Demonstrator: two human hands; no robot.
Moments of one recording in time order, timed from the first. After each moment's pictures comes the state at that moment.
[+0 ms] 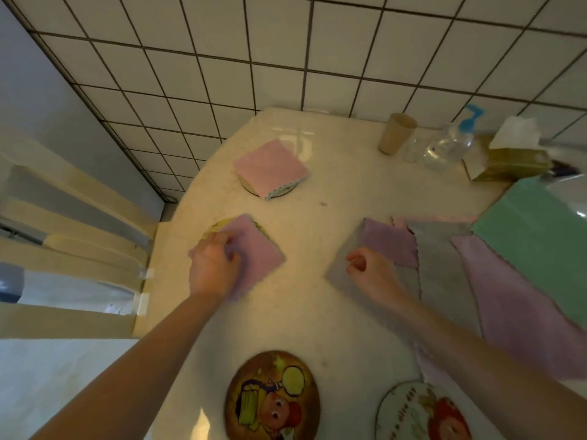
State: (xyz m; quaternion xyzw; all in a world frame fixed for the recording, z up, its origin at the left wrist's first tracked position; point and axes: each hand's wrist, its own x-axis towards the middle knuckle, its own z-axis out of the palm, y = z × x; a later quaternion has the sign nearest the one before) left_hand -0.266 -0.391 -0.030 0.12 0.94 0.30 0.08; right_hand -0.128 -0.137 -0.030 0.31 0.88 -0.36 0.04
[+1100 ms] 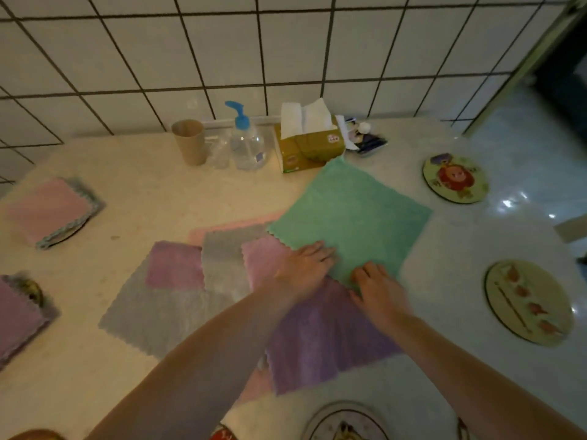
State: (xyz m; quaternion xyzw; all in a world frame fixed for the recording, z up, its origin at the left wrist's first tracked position) left_hand -0.030 0.109 -0.064 0.64 0.75 -0.02 0.17; right_hand 0.129 0.201 -0.052 0.28 0.95 -0.07 0.08
